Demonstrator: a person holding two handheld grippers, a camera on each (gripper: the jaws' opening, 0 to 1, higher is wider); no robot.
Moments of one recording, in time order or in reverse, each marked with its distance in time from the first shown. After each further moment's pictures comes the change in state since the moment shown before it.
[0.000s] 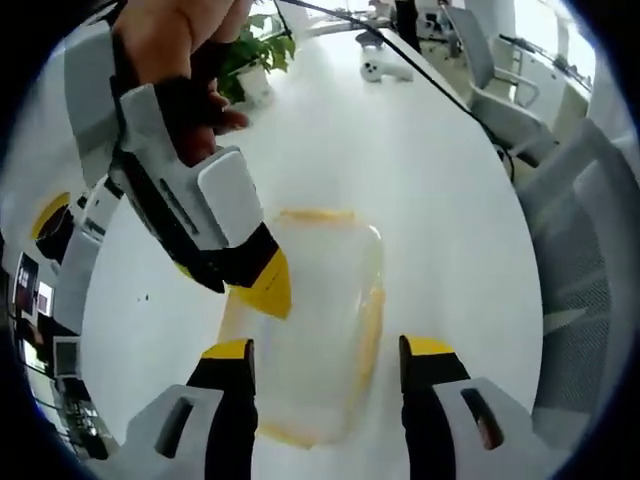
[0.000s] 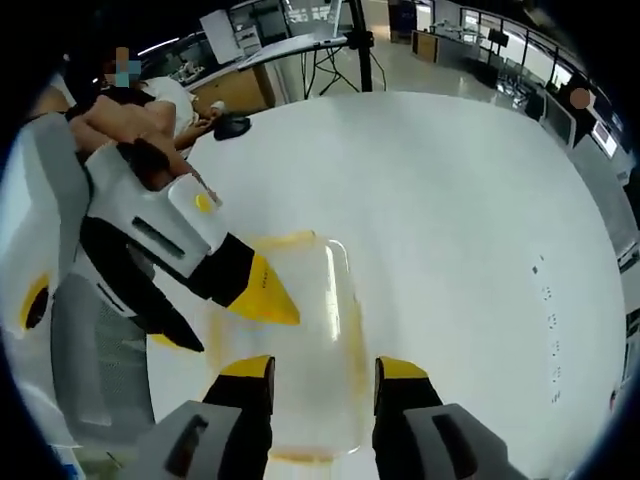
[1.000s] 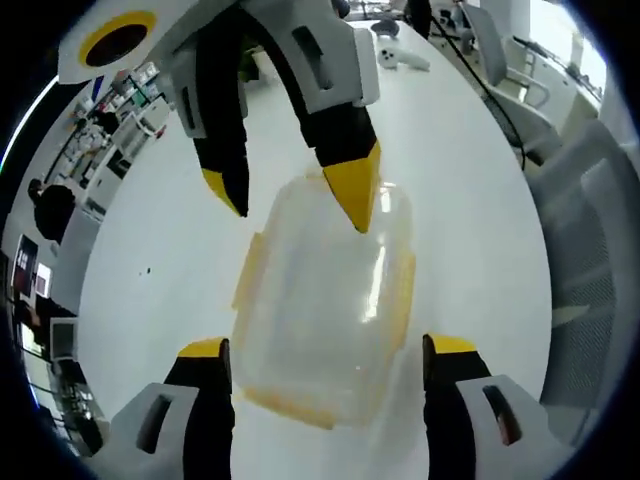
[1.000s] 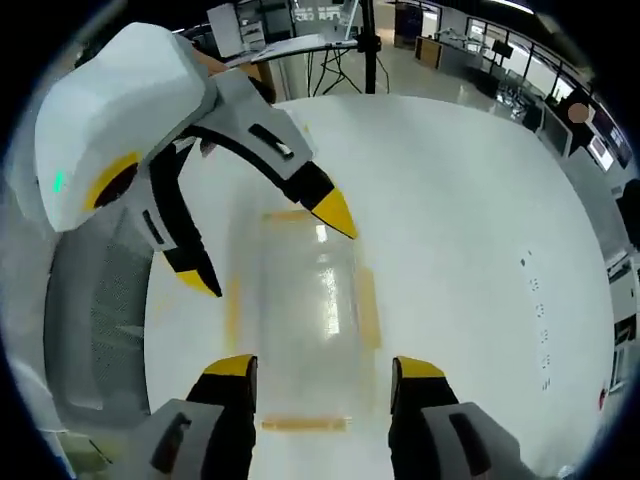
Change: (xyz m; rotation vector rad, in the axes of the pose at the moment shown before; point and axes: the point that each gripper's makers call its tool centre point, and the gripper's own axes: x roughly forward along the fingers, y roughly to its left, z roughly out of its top) left arm 0.003 0.020 -0.028 -0.042 0.055 0.011; right arm -0.015 0.013 -0.022 -0.042 0.002 -0.052
